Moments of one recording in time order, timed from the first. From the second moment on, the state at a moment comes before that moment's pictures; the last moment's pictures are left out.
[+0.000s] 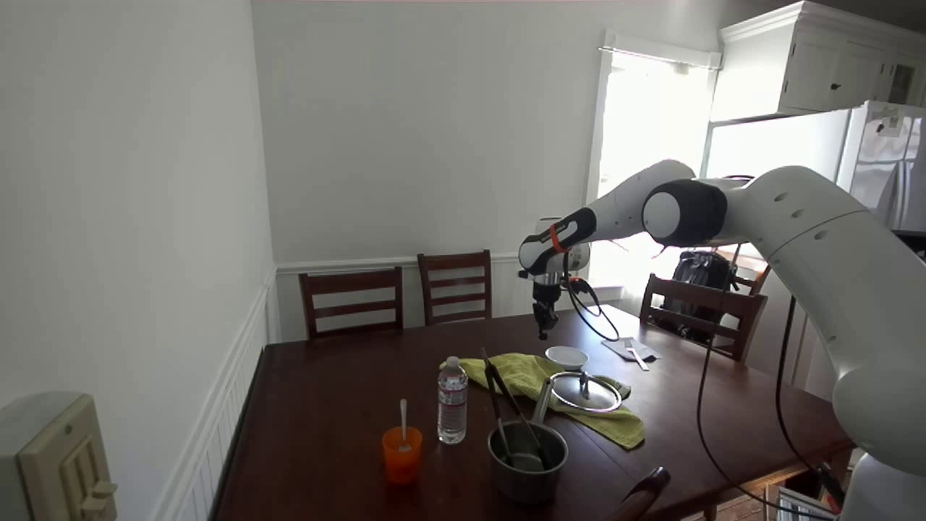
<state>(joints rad) -0.57 0.81 -0.01 -1.31 -0.03 2.16 -1.41</state>
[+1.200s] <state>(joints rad) -0.40 0.63 0.06 -1.64 0.02 2.47 -1.46</state>
